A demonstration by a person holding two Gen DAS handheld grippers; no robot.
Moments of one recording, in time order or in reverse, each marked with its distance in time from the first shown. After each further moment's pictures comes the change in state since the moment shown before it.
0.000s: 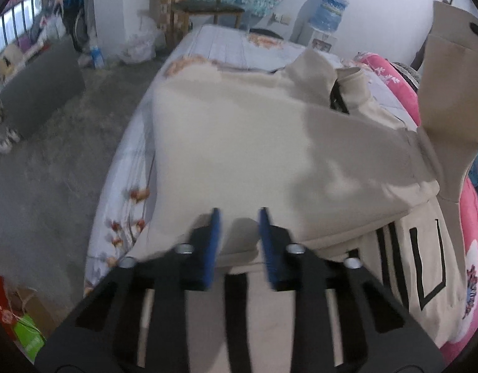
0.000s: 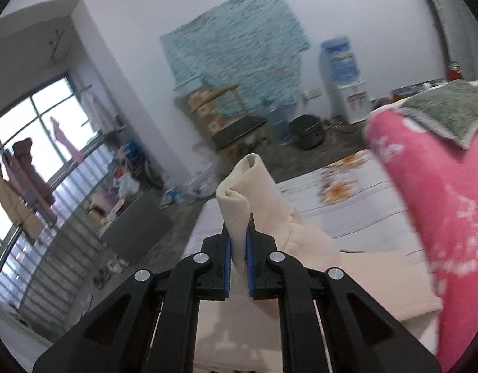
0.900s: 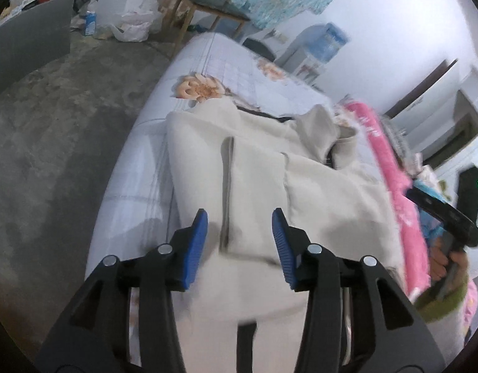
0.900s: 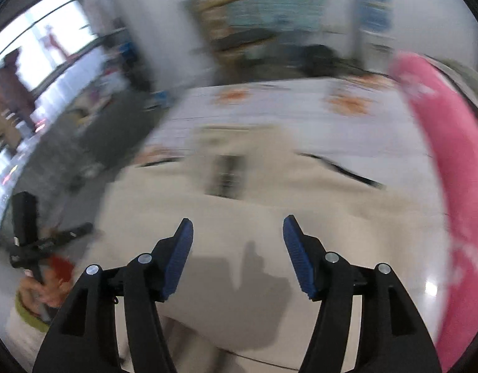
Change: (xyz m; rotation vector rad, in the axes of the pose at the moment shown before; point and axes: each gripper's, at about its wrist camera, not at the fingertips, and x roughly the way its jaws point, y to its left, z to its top) left arm 0.010 0.055 0.060 -0.184 -0.007 -0.209; right arm 0.084 -0.070 -0.074 -0.147 0.384 -0.119
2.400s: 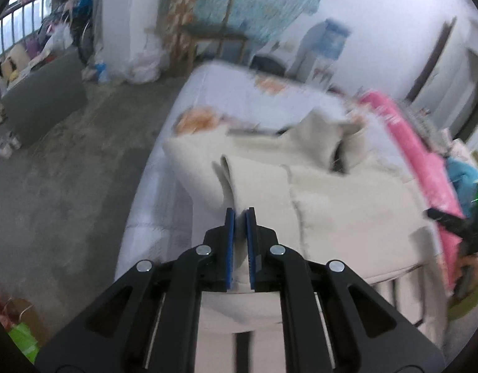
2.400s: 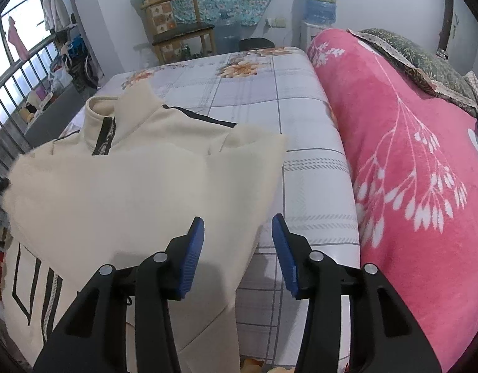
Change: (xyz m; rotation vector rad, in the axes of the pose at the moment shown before) left arm -0.012 -0.043 -0.009 0.159 -0.082 0.225; right arm -0.002 -0.102 -0.060 -0.014 -0.007 -0.212
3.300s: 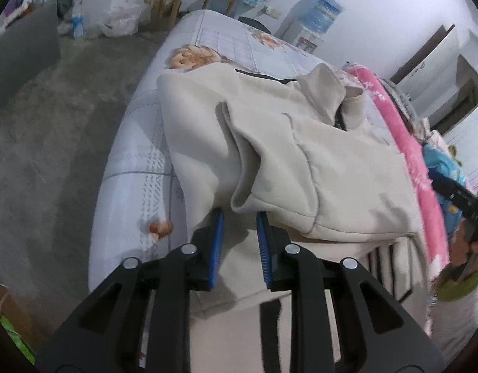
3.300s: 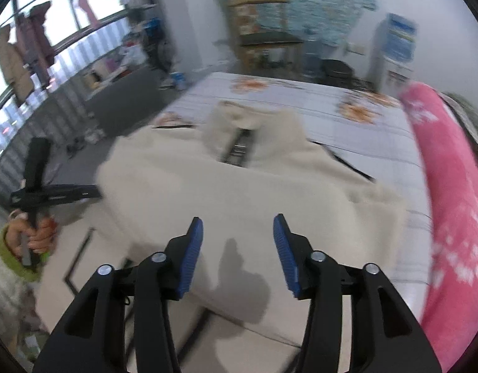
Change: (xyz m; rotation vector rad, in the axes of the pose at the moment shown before) left arm 0.026 0.039 -0.019 -0.049 0.151 -0.230; right arm -0.041 0.148 0.018 -0.260 -0.015 0.245
